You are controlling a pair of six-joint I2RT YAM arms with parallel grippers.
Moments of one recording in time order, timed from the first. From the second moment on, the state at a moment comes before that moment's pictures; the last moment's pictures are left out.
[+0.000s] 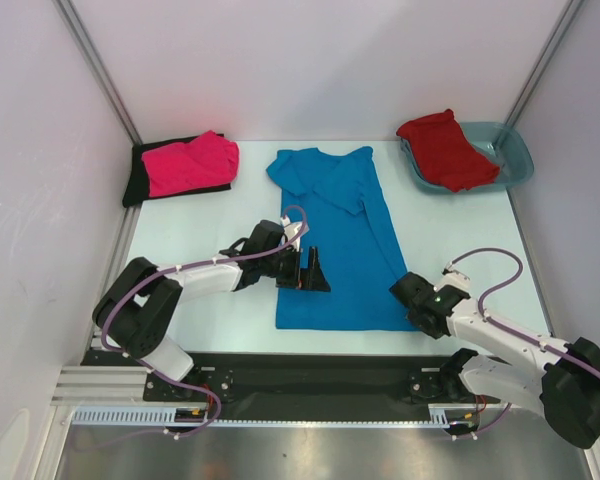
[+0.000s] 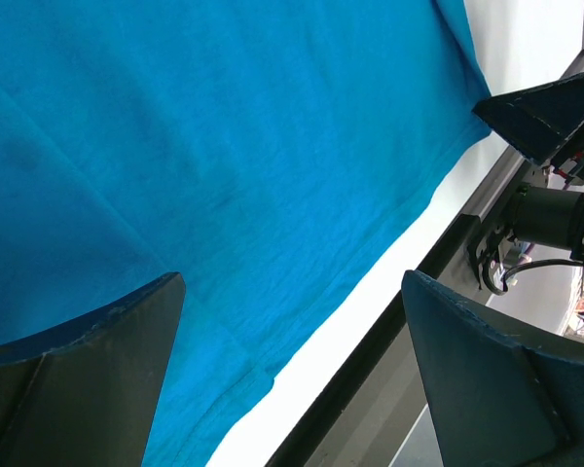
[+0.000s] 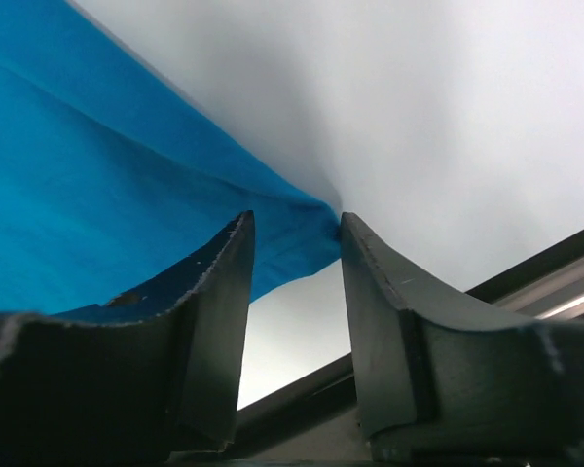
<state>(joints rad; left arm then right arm) -0.64 1.57 0.76 0.03 0.52 -0.56 0.68 1.02 0.48 -0.83 0.55 1.28</state>
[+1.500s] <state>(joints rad) -0.64 1.60 0.76 0.03 0.53 -0.55 1.02 1.16 0.66 -0.95 0.50 1.25</state>
